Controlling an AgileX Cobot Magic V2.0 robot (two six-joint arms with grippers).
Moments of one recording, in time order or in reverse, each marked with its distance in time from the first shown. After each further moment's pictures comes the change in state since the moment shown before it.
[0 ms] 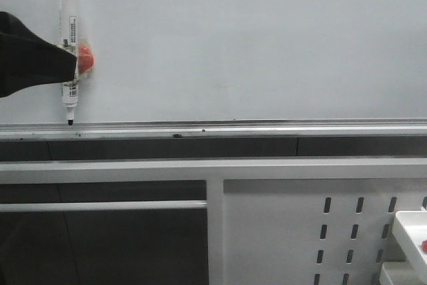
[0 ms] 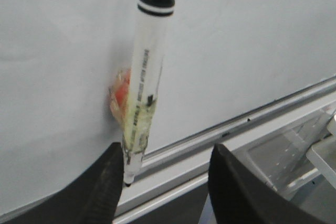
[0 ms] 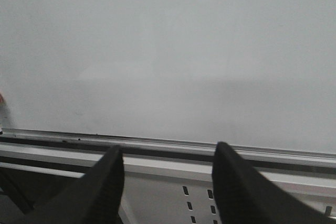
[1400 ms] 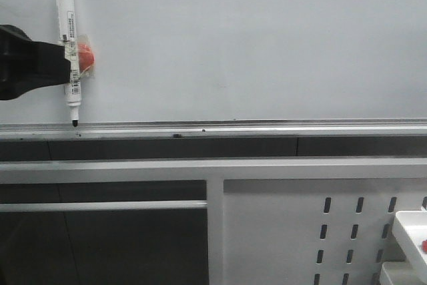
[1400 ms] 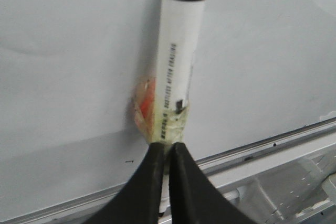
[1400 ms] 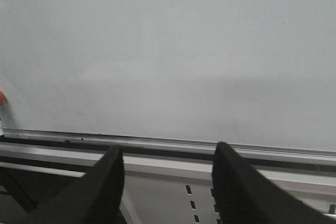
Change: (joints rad) left arm 0.000 0.119 0.000 -0.098 -0.147 -0.006; right arm 0.000 0.002 -0.002 0.013 0.002 0.000
